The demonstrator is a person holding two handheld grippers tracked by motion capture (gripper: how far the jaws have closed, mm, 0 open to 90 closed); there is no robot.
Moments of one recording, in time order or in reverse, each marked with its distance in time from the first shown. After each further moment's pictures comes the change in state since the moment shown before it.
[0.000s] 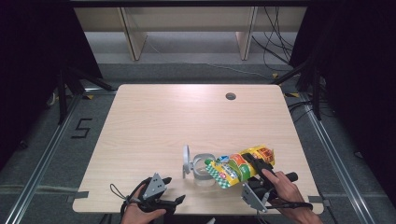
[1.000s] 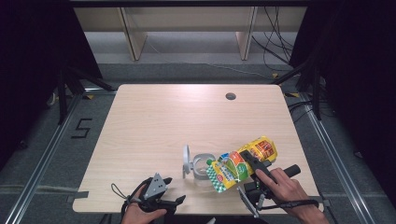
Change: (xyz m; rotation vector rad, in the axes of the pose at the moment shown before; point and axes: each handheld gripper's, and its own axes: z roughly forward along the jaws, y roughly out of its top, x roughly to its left) left arm -0.002 -0.001 0.003 -0.003 -0.001 -0.016; right arm -0.013 0.013 -0.002 0.065 -0.030 -0.313
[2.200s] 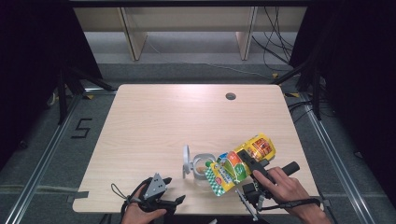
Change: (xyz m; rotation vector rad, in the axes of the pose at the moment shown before) left arm 0.002 0.000 0.000 0.006 0.005 0.011; right arm -0.005 0.004 -0.005 -0.001 -0.015 -0.060
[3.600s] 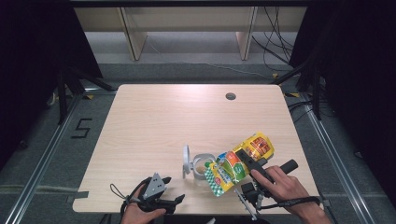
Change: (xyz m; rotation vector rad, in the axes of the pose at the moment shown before) left arm 0.001 0.001 -0.002 0.003 0.015 0.002; right arm -0.002 0.001 0.003 -0.008 0.002 -0.033
